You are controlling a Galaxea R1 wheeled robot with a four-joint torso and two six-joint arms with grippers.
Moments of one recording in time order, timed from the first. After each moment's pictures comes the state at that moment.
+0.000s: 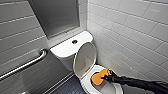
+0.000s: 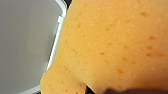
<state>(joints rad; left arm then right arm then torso) 1.46 2.51 -1.79 -0.63 -0.09 0.58 -0.50 2.68 -2.02 0.06 -0.13 0.52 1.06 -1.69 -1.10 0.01</state>
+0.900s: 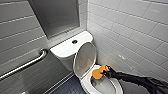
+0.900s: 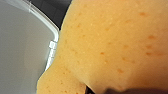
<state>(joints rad) 1.46 2.52 -1.82 -0.63 -0.09 0.58 -0.46 2.83 -2.30 0.10 -0.13 0.53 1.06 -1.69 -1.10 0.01</state>
